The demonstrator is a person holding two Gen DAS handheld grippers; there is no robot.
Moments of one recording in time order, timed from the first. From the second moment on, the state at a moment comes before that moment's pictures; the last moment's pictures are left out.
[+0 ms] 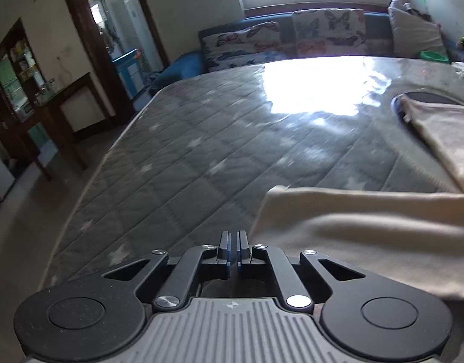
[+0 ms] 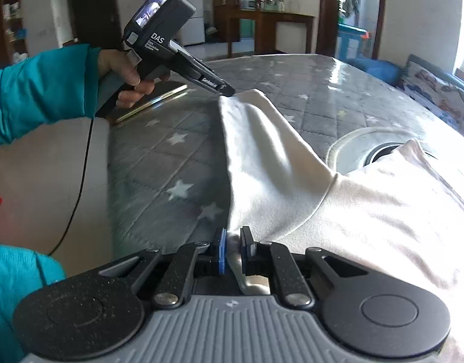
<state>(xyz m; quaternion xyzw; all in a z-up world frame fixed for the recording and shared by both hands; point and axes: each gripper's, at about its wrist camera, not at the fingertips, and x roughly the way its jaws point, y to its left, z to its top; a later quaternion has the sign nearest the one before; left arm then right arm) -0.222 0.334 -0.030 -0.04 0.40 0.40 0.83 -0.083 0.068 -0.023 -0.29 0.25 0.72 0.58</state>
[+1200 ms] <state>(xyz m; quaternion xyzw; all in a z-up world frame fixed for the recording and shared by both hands) -0.111 0.119 -0.026 -0.06 0.36 -0.04 0.93 0.004 -0.042 -0.027 -0.15 0.36 0.52 0.76</state>
